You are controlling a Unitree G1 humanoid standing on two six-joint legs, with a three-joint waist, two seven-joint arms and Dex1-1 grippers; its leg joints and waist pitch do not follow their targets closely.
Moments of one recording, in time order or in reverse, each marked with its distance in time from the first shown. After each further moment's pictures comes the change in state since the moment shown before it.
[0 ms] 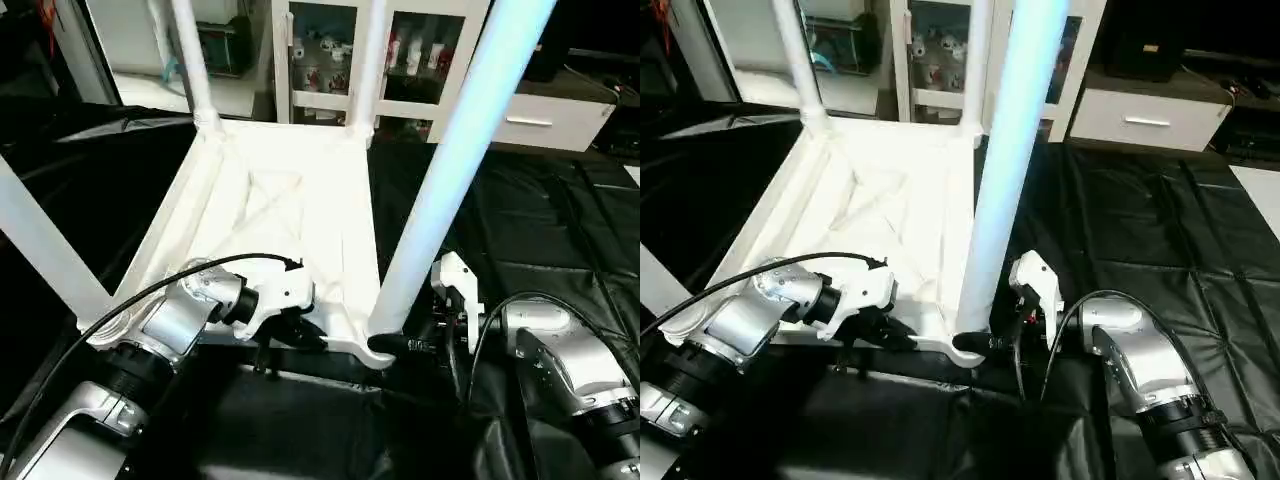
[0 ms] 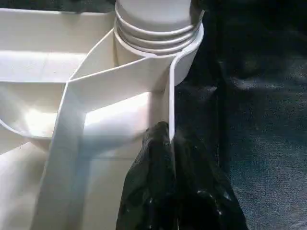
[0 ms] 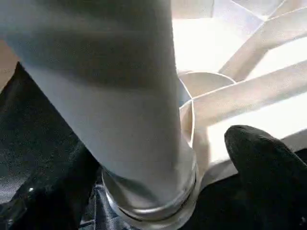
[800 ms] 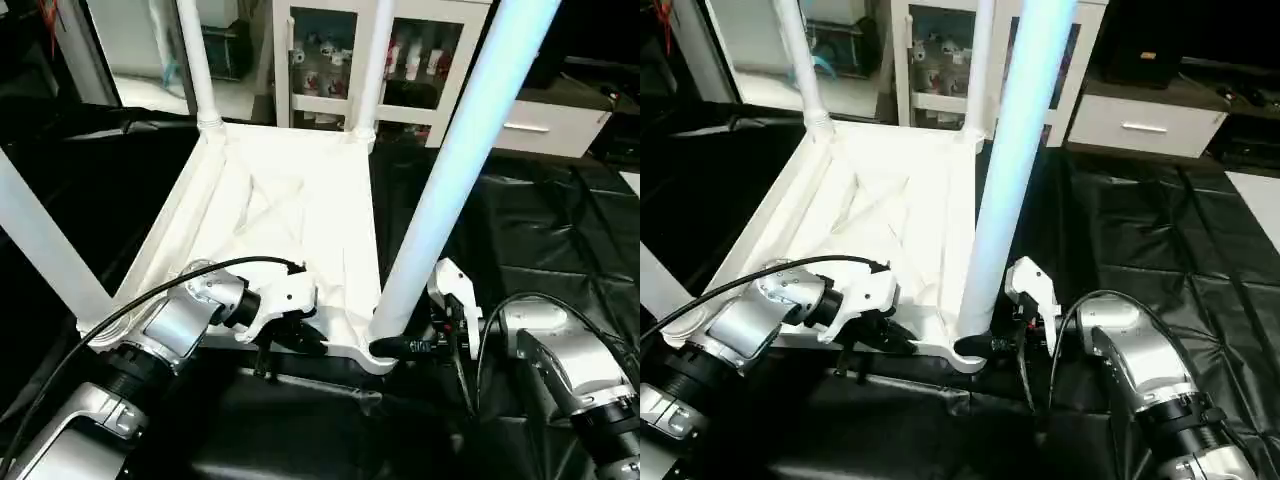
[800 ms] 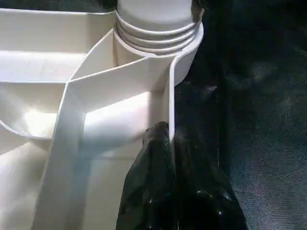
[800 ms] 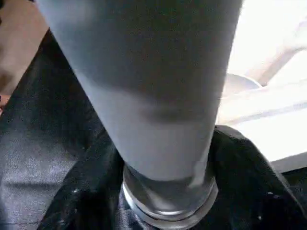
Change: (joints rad) left arm 0.006 0.003 -0.012 -0.016 0.008 0.019 -0.002; right arm -0.013 -0.015 0.036 0.001 -0.026 -0.018 0.071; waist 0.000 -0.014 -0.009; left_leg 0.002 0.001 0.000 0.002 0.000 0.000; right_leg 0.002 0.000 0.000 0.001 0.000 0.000
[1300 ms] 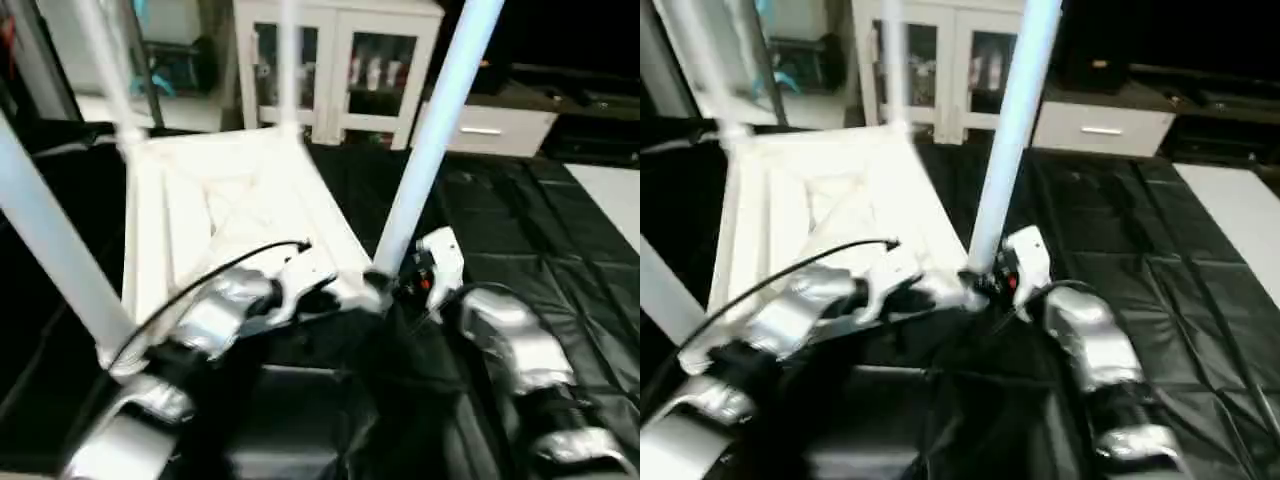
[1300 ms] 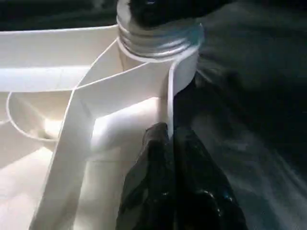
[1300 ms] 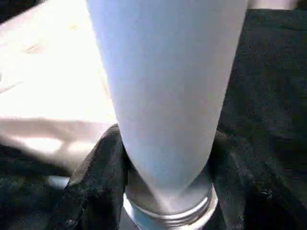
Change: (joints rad) left arm -0.101 -0.273 0.114 0.269 0.071 0.090 0.573; right arm -0.136 0.381 -0.214 0.318 -0.076 -0.052 -0.815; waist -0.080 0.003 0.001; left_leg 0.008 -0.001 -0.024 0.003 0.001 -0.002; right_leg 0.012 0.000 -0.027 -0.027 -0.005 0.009
